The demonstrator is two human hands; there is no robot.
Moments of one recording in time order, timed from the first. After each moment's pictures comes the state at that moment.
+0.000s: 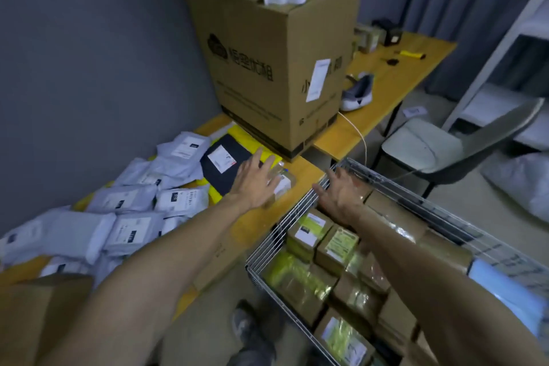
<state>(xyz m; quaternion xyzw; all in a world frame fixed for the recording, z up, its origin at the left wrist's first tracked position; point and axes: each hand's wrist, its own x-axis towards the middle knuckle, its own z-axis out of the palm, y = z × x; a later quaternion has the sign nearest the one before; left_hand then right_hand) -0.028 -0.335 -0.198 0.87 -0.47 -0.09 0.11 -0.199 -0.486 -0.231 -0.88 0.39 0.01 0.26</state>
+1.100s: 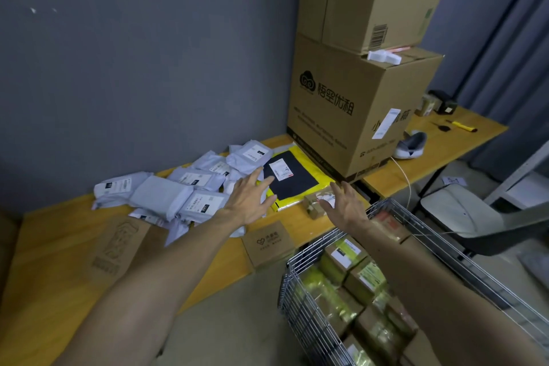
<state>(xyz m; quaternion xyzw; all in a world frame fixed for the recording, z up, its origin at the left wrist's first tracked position) -0.014 -0.102 -0.153 0.91 -0.39 -0.04 0.15 -0.153 -0.327 -0.165 -0.95 0.27 0.00 0.17</state>
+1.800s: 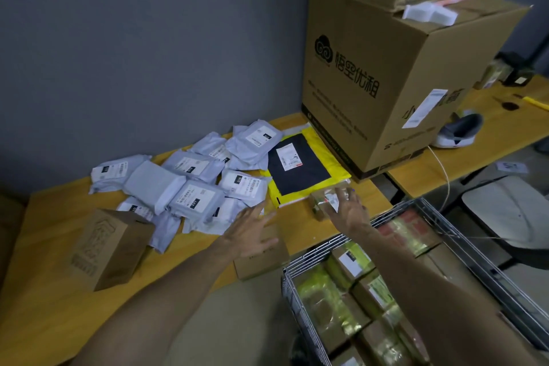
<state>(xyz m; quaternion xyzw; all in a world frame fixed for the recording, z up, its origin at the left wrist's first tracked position) 0.004 -0.158 -0.258 0.90 -0.40 -0.18 0.06 -0.076 -0.427 -0.265 -0.95 0.25 0.09 0.18</state>
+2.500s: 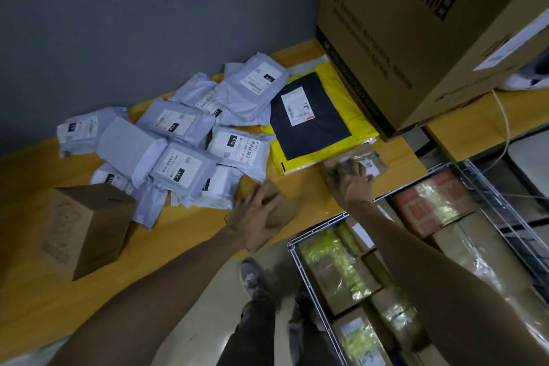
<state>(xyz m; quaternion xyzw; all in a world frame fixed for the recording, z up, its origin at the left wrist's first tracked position) 0.042 -0.181 -0.367 0.89 -0.38 -0.23 -0.02 -0.005 -0.448 -0.392 -0.95 0.25 0.16 0.13</state>
